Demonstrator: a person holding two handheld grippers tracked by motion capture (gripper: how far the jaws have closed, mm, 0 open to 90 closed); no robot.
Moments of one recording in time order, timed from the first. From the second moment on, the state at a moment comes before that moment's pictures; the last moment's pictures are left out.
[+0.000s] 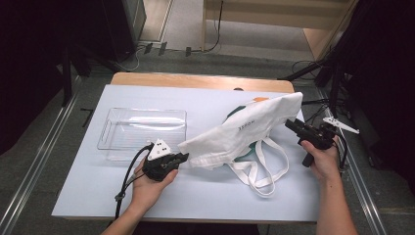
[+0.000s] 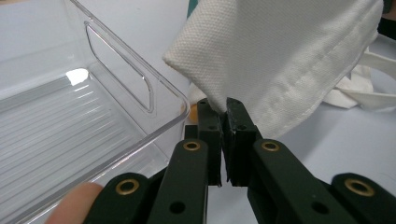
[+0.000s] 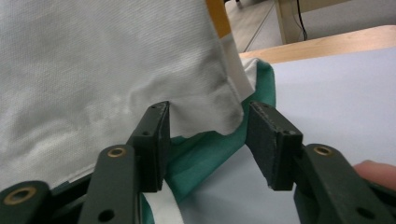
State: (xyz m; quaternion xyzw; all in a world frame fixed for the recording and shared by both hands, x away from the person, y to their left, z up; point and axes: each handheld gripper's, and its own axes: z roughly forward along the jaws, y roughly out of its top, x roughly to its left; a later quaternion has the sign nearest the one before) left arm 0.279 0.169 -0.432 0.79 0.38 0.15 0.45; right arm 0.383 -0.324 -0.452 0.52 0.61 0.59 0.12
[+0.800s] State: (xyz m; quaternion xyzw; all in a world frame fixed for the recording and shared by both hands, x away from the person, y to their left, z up) left arm 0.278 0.170 -0.433 0.79 0.38 0.15 0.45; right arm 0.368 -0.324 -0.438 0.50 0.63 0.54 0.26
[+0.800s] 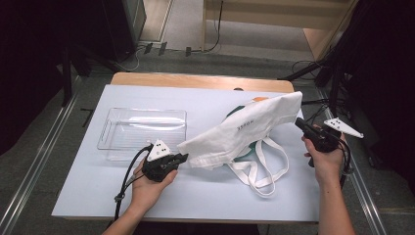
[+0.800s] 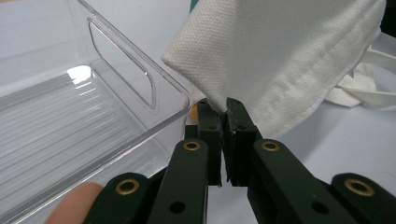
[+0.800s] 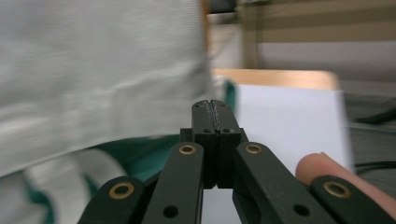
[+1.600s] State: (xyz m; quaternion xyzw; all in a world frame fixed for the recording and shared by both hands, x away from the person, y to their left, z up) left arm 0.276 0.172 -0.434 0.80 0.38 0.15 0.45; right arm 0.380 -0.325 -0.412 0.43 0.65 0.60 0.18
